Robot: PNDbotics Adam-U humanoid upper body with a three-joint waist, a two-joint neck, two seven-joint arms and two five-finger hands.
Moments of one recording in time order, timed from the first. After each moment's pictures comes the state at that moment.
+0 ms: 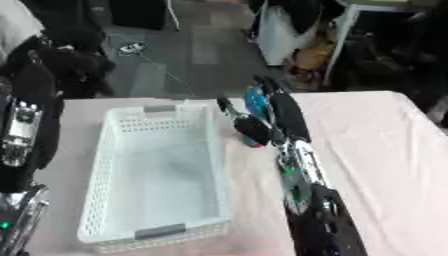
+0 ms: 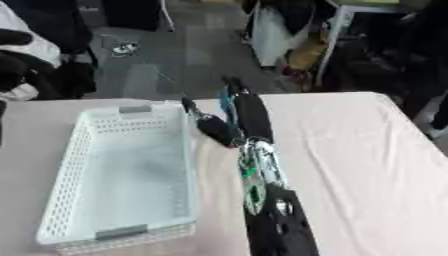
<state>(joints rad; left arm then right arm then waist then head) -0.39 0.44 -0.19 -1.99 0.05 -0.32 0.13 -0.71 0.22 -0.21 -1.32 1.33 0.09 0.01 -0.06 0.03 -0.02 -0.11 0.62</state>
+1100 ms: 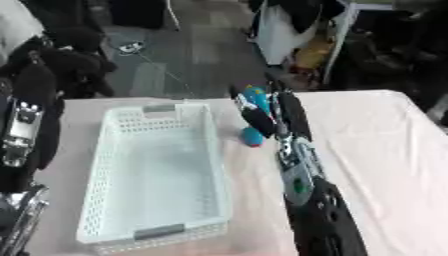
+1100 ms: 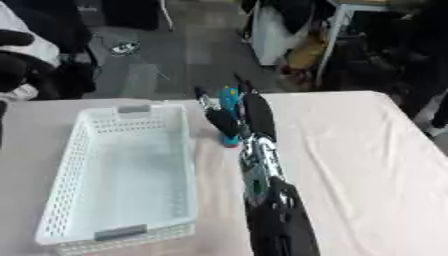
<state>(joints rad) -0.39 0.44 -0.19 -1.99 0.06 -0.32 0.13 -0.75 0.20 -0.26 -1.22 1.23 0.15 -0.02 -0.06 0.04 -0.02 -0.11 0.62</state>
